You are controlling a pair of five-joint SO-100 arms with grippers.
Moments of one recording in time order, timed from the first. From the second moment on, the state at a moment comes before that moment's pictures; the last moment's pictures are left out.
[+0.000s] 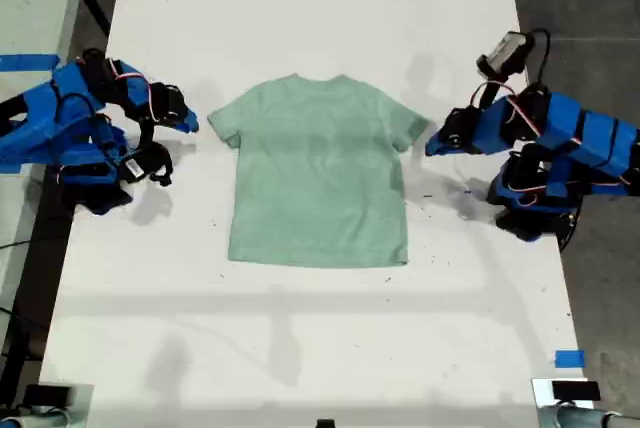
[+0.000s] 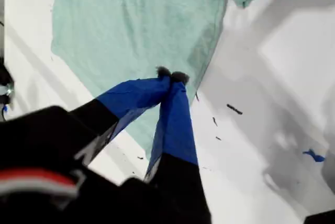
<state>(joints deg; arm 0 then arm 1) -23.3 139.1 132.0 75.5 23.6 26.5 149.9 133.2 79.0 -16.8</state>
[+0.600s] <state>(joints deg) -33.1 108.6 98.3 87.4 34.1 49.7 120.2 105.4 88.6 -42.5</state>
